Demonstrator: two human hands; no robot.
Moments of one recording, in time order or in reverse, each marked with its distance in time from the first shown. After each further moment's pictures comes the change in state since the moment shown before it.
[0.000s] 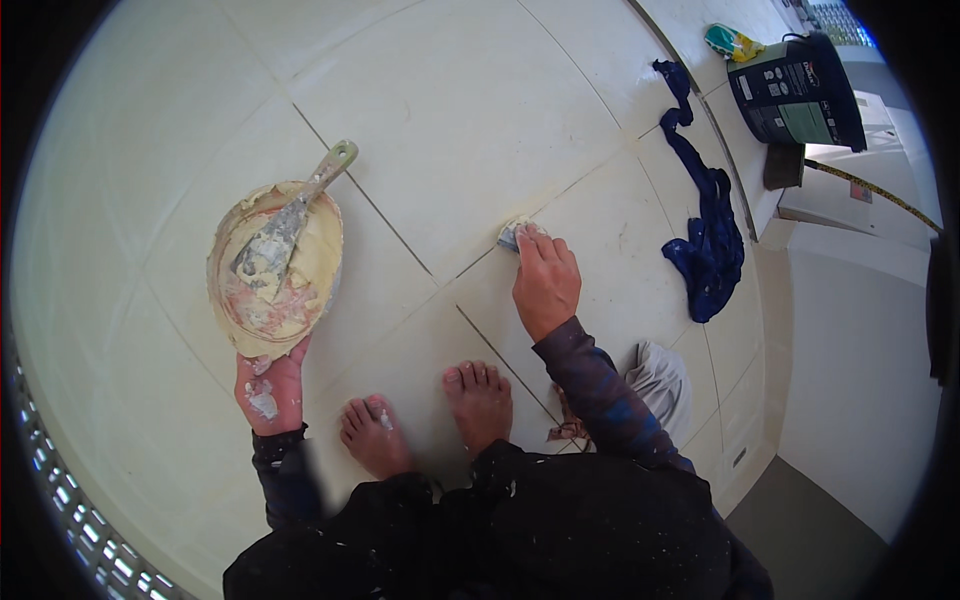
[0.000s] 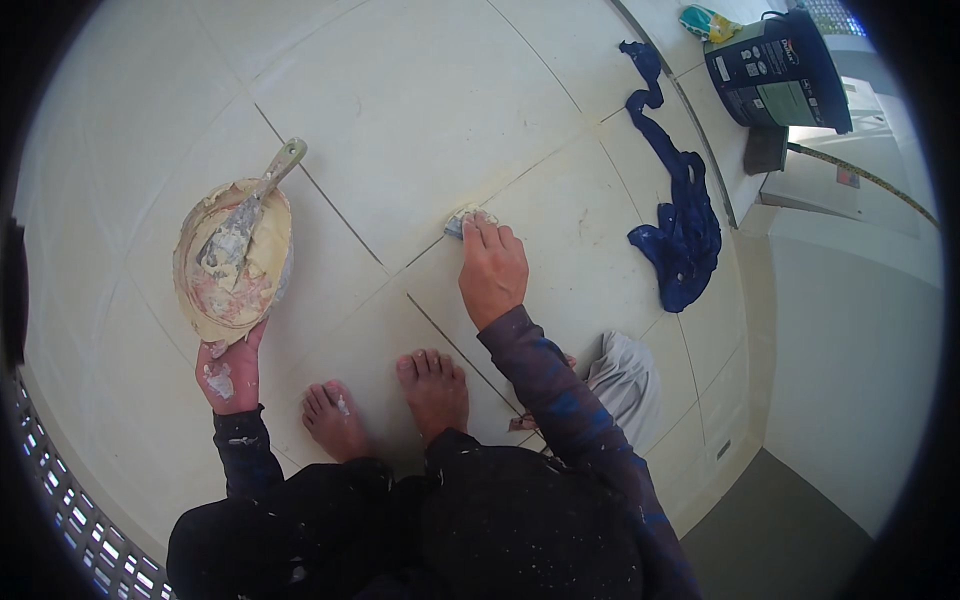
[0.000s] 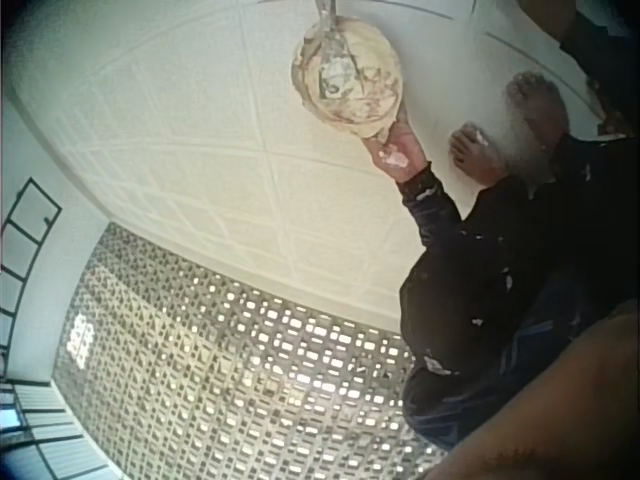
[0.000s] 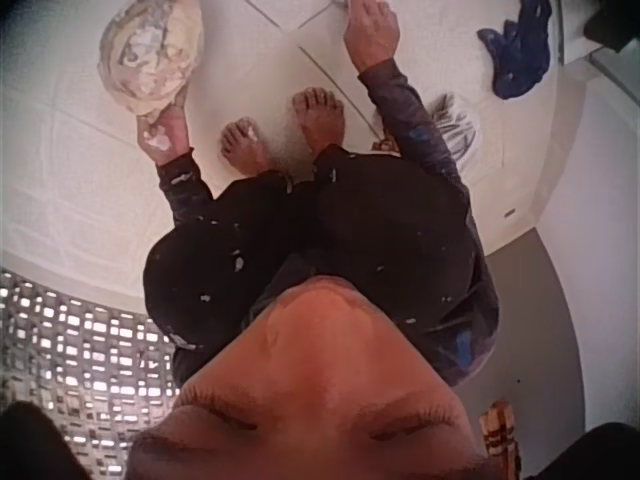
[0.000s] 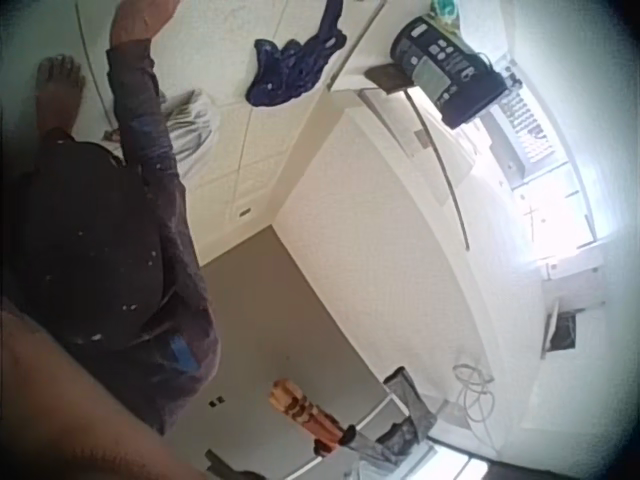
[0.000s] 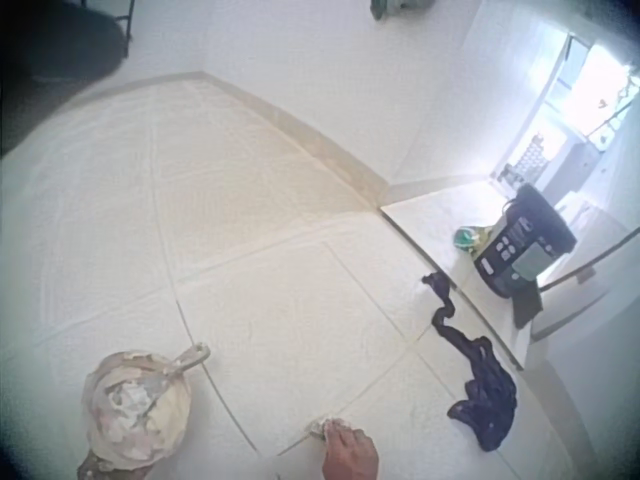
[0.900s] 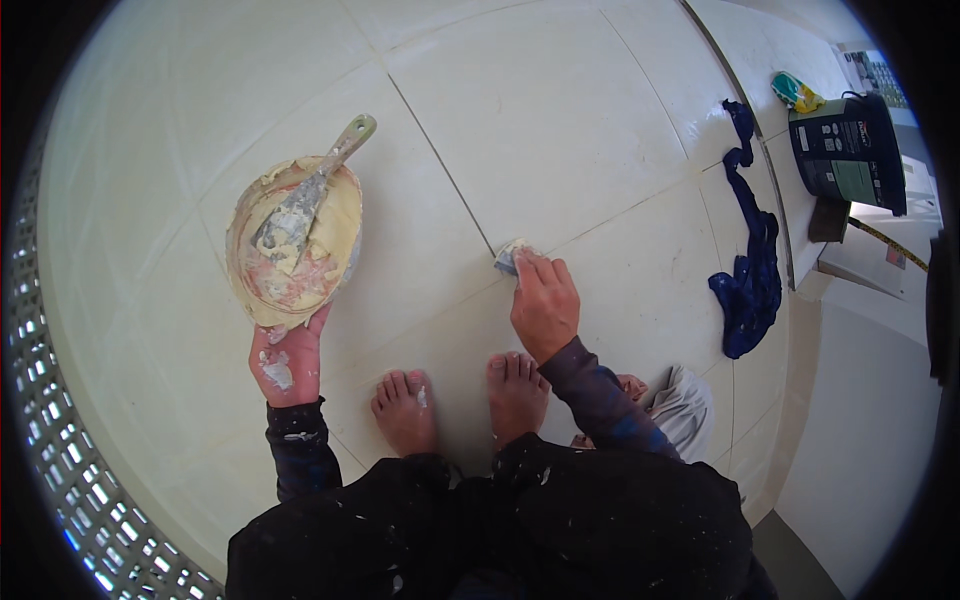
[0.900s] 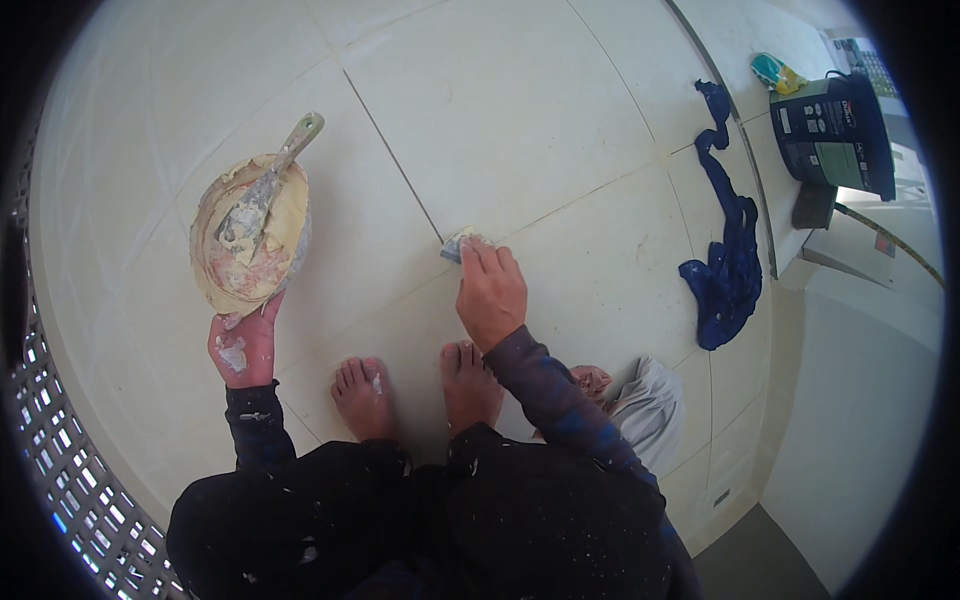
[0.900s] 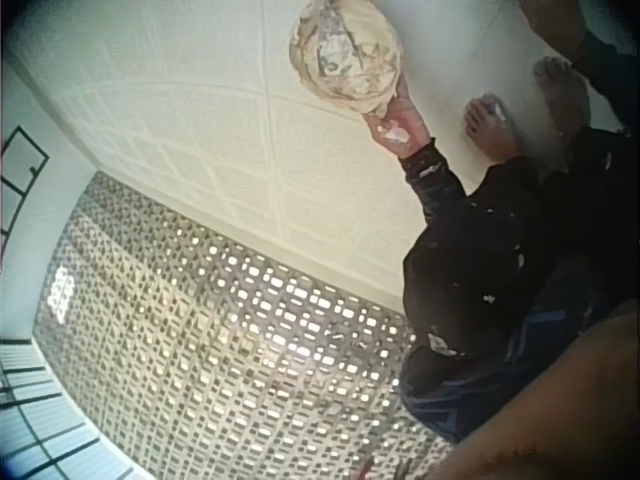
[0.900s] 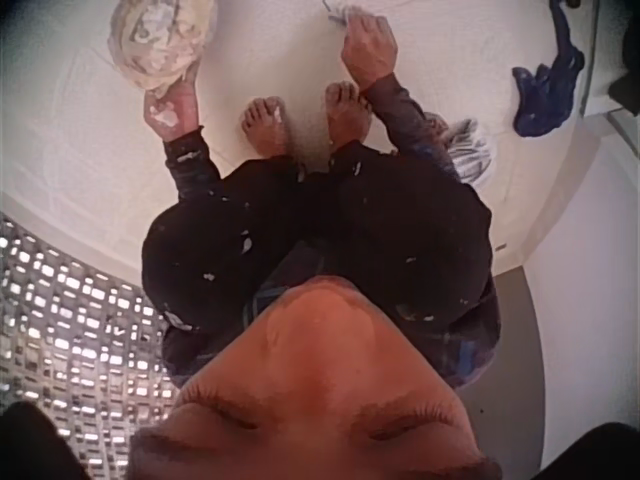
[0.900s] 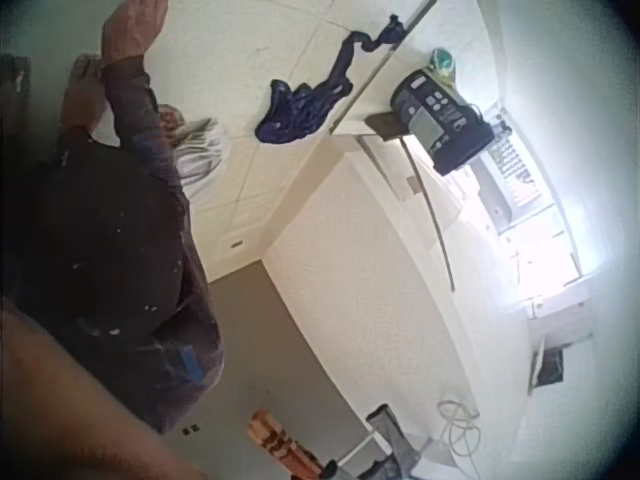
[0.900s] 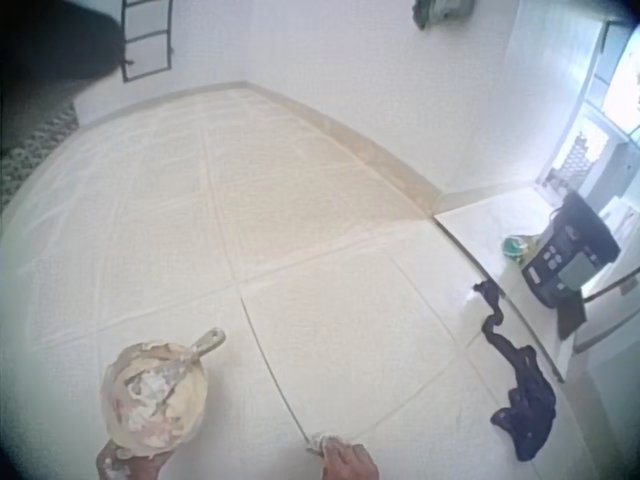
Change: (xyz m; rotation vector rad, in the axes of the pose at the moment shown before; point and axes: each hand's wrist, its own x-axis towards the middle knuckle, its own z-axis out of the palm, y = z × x) left_hand -0.059 0.105 -0.067 -0.045 0.031 0.136; right_hand -0.051 -0.163 -0.001 0.305 -0.103 -0.126
